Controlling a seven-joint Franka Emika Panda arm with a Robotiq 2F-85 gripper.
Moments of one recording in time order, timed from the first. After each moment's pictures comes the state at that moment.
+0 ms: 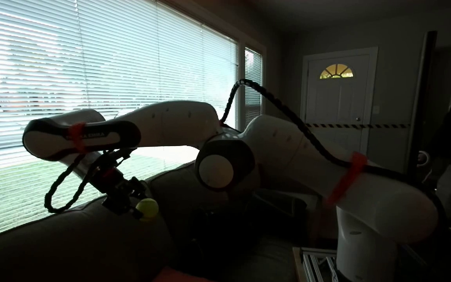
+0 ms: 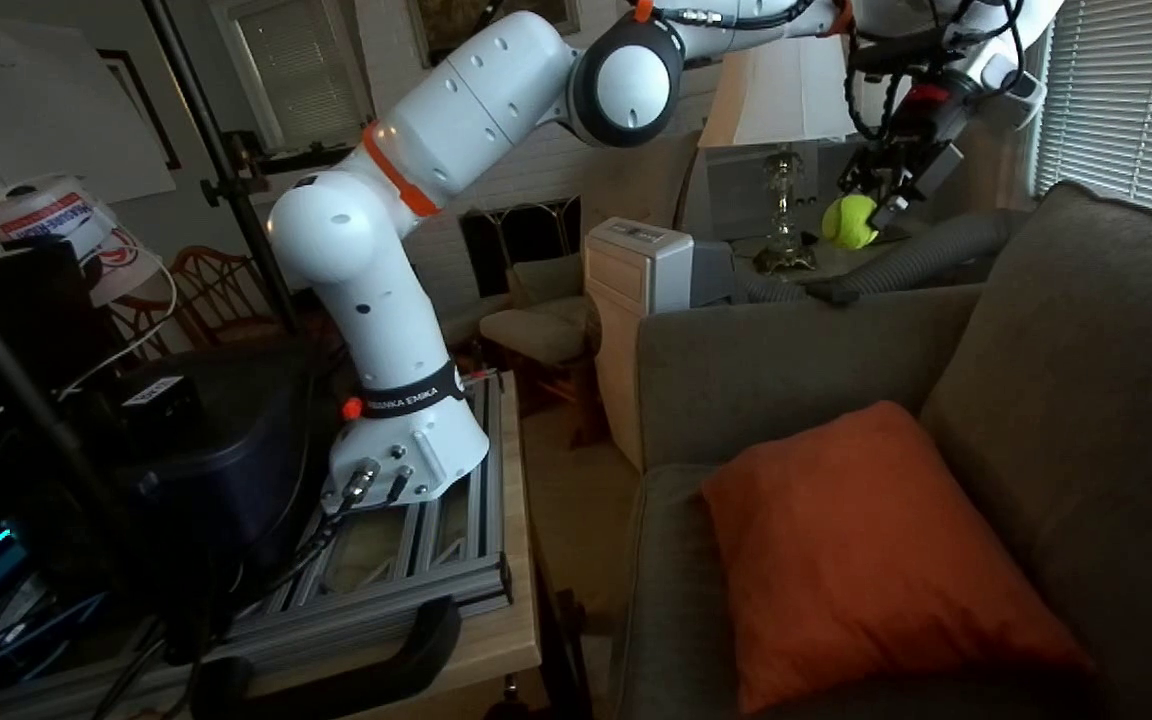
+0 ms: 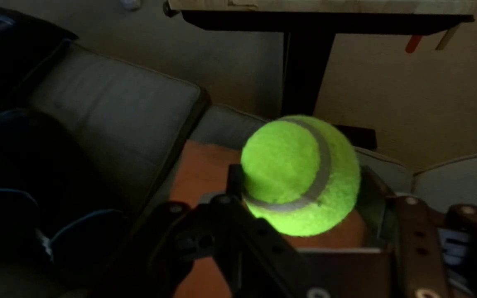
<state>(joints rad) -0.01 1.10 -0.06 -0.52 -0.14 0.83 -0.16</state>
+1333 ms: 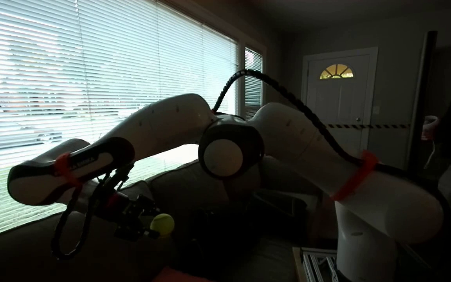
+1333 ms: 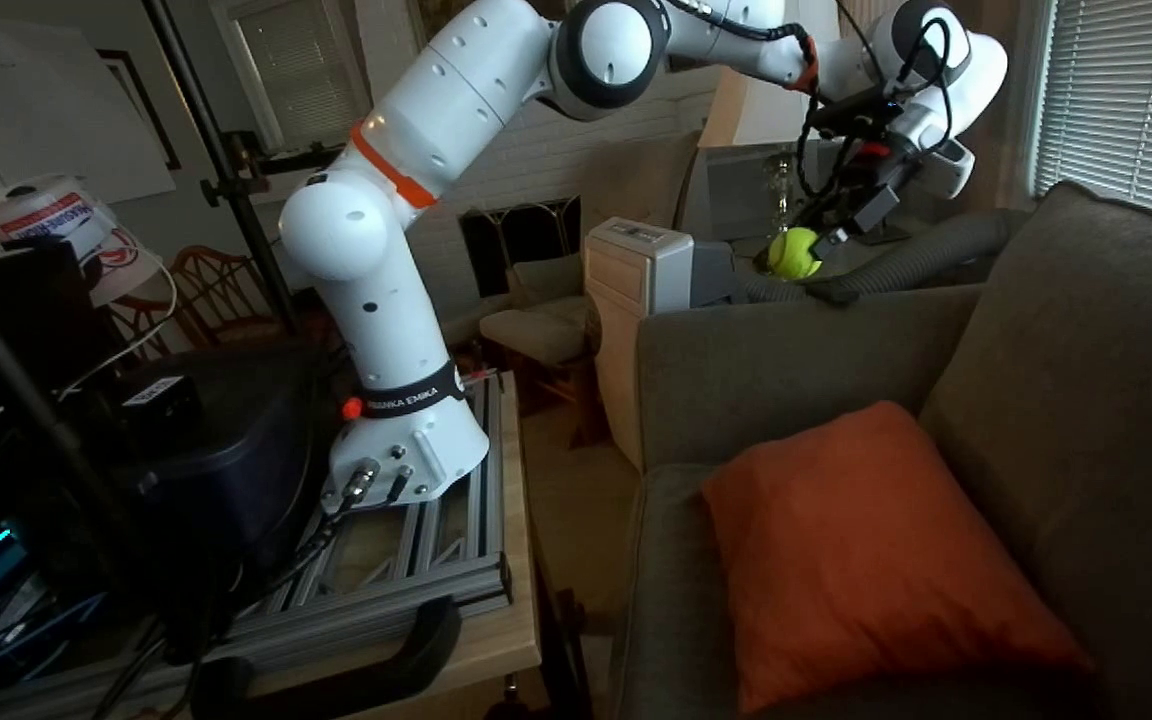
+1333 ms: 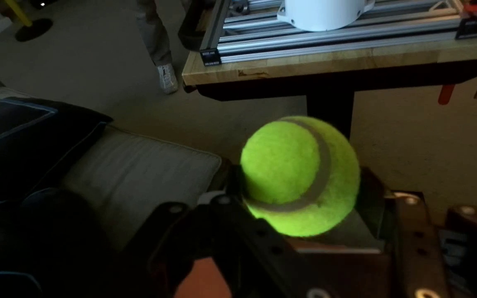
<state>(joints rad) 0.10 0.97 -0.10 -0.92 -0.19 0.88 -0.04</state>
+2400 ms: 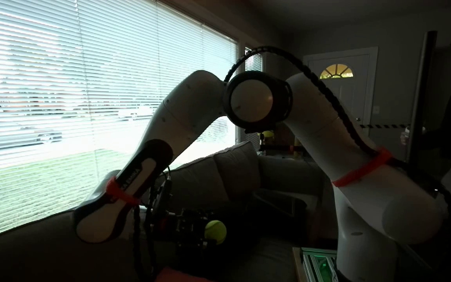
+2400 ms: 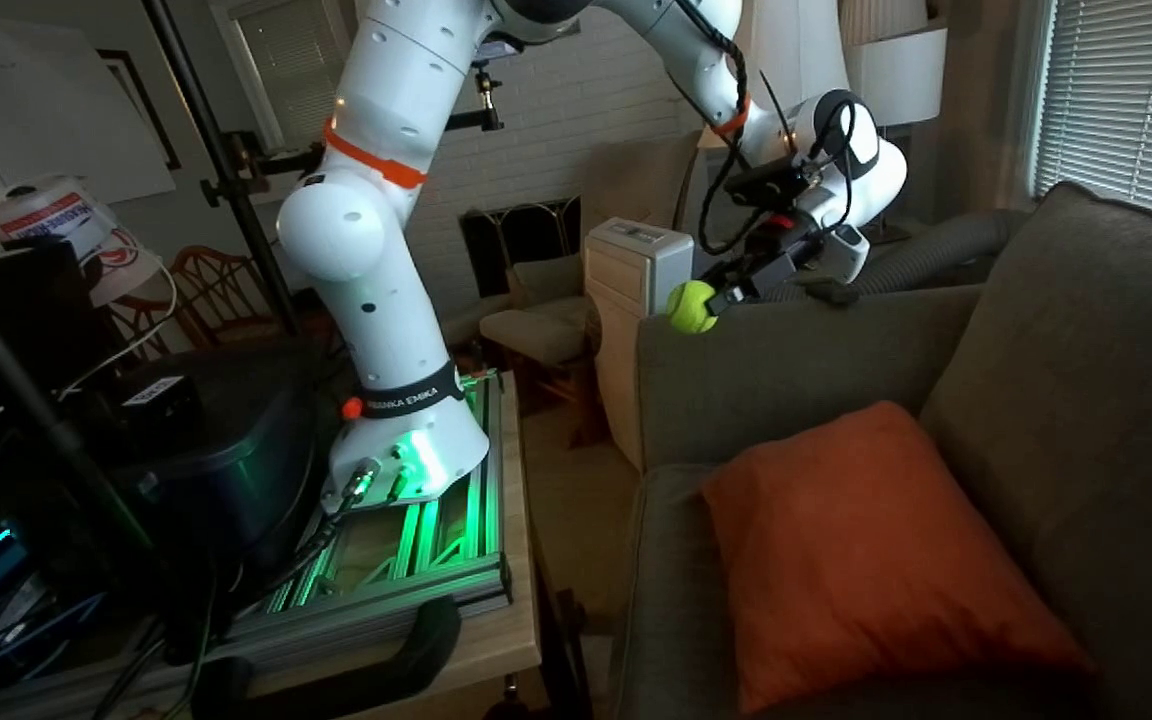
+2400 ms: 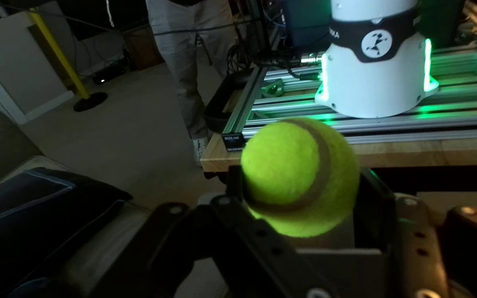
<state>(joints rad) 0.07 0.66 -0.02 -1.71 -0.31 1.12 0.05</state>
